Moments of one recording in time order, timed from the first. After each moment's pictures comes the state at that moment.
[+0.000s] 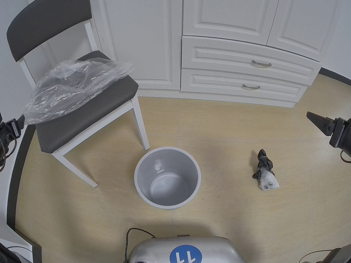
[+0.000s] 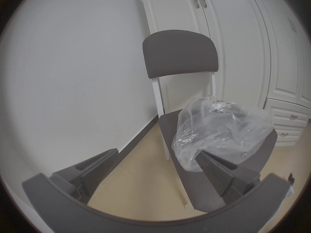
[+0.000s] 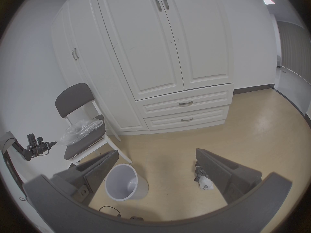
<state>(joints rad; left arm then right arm) 0.43 1.54 -0.62 -0.86 0.05 -0.04 0.26 1.09 -0.64 -0.39 -0.06 0.22</state>
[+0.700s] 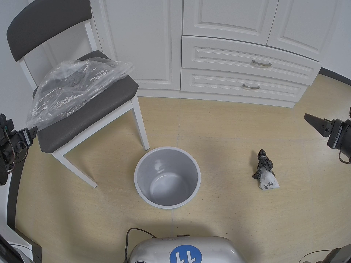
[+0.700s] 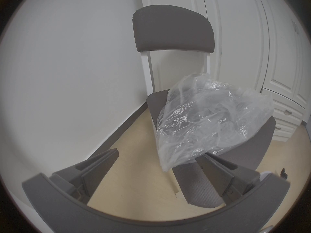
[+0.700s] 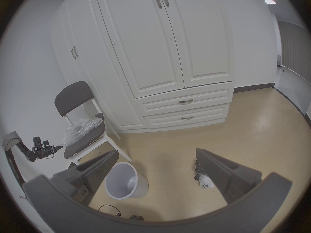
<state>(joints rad) 0.40 1.67 -0.63 -0.85 -0.01 -0.07 0.26 1.11 -0.64 -0.38 -0.06 0.22</state>
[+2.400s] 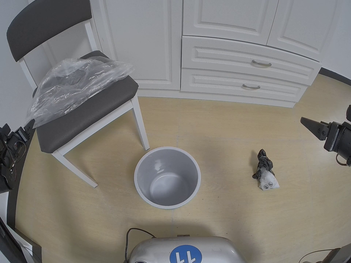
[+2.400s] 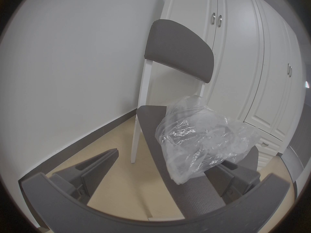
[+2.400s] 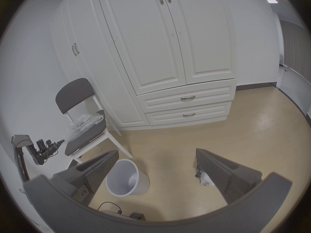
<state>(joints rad) 0.55 1.96 -0.63 -1.40 -0.37 -0.35 0.28 1.12 -0.63 -0.38 -0.06 0.22</state>
